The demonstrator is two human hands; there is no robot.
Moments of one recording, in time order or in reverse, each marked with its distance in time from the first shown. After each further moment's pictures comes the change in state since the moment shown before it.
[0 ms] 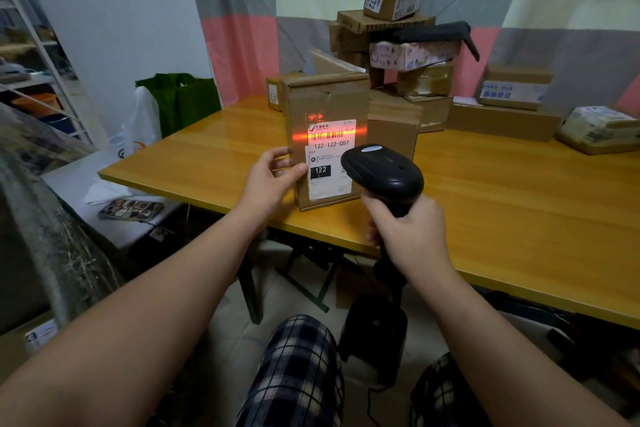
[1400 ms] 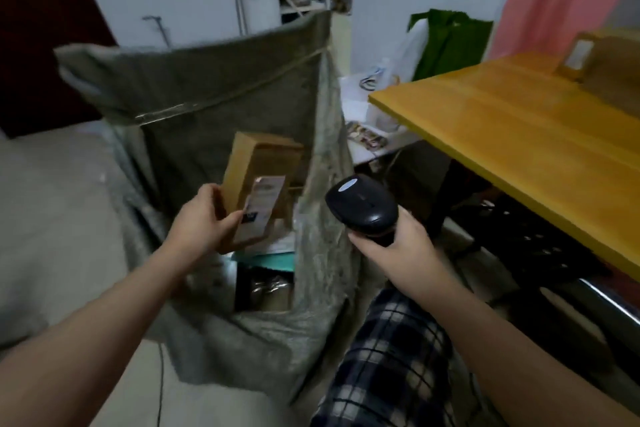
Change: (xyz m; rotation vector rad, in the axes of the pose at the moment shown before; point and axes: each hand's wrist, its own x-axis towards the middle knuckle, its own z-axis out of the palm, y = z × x) left_hand -0.244 -0.098 -0.354 0.812 0.600 -0.581; right_hand -0.106 -0.031 0.259 0.076 -0.909 -0.147
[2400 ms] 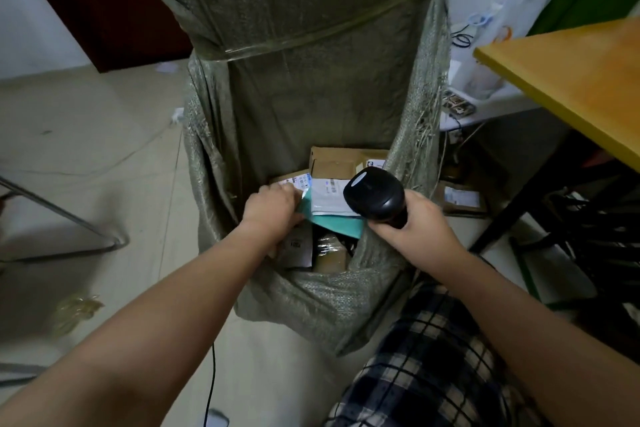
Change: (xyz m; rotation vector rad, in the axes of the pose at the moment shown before) left_hand -0.004 -0.051 0.041 0.786 -0.234 0.031; right_hand 0.025 0.012 0.081 -0.264 -0.213 -0.115
